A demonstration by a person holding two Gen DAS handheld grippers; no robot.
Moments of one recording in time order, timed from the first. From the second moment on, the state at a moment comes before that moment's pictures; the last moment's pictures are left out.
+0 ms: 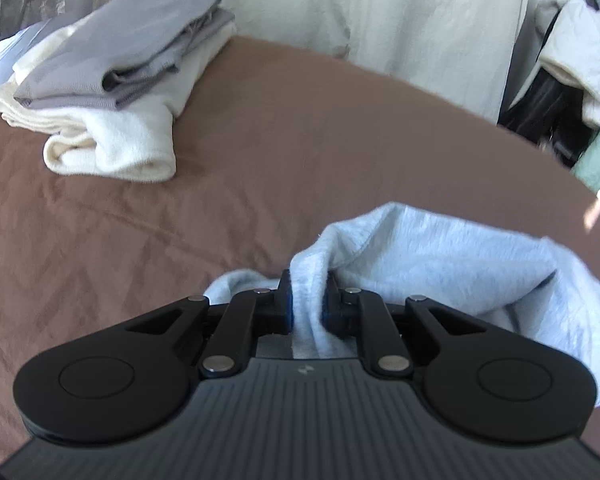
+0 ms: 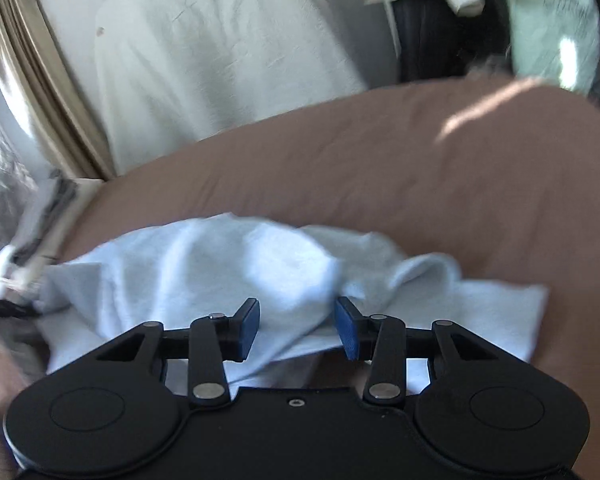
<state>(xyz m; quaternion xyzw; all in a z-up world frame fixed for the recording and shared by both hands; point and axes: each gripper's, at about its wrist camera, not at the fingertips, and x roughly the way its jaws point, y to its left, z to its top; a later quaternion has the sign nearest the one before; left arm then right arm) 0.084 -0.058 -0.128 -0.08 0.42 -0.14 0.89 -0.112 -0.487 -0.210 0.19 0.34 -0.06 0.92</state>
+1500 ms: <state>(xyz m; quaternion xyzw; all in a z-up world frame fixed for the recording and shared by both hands) 0.156 -0.125 -0.122 -0.02 0.38 -0.17 0.91 0.049 -0.549 -0.132 0.07 0.28 -0.11 0.95</state>
